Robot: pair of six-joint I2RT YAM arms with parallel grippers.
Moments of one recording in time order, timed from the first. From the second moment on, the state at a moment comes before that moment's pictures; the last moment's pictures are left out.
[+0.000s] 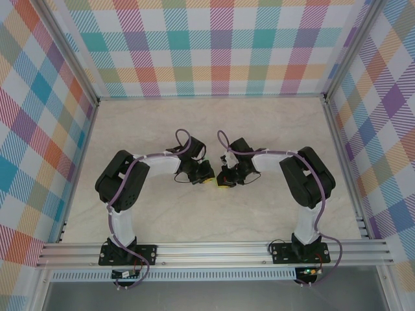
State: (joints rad) left arm -0.60 1.91 1.10 -0.30 0.42 -0.89; right arm 0.57 1.90 1.02 -0.36 -0.65 0.49
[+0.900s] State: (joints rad) left arm -0.54 1.90 1.17 -0.38 0.29 -0.63; right arm 0.57 1.90 1.03 -0.37 -0.65 0.49
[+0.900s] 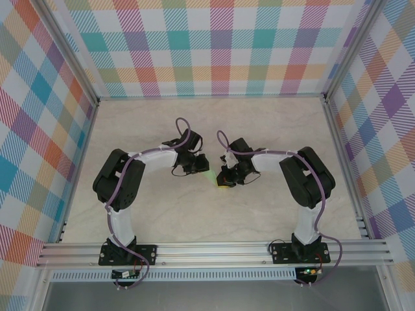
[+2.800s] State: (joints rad) left arm -0.24 1.91 1.25 -0.46 0.21 -0.55; right arm 0.55 1.87 1.02 -0.42 -0.64 0.49
